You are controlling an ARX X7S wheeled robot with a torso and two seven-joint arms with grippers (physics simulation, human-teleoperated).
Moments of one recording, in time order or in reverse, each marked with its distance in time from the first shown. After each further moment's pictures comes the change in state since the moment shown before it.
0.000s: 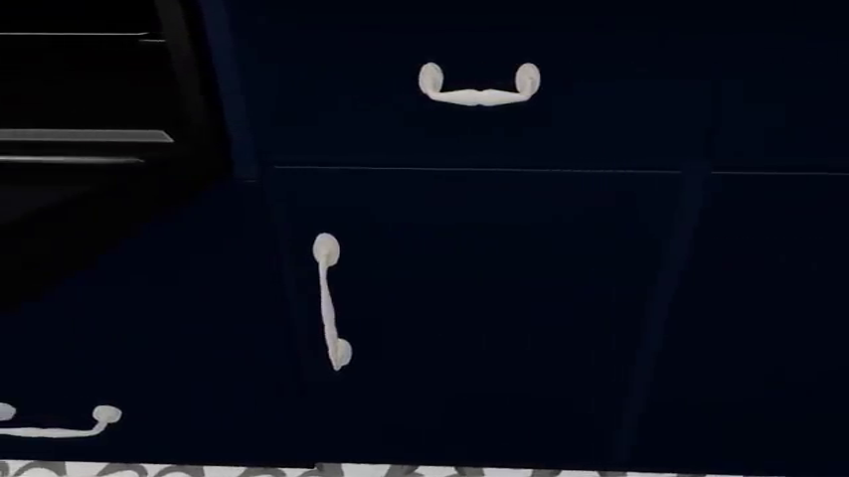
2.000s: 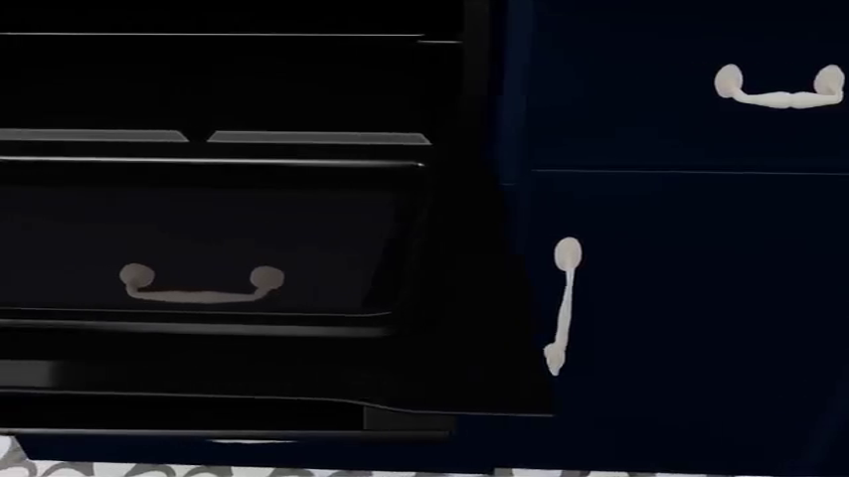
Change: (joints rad) left arm 0.003 -0.016 0.029 -0.004 -0.012 0.042 -0.013; right arm -0.007 0.017 -0.038 -0.013 0.013 -0.040 0.005
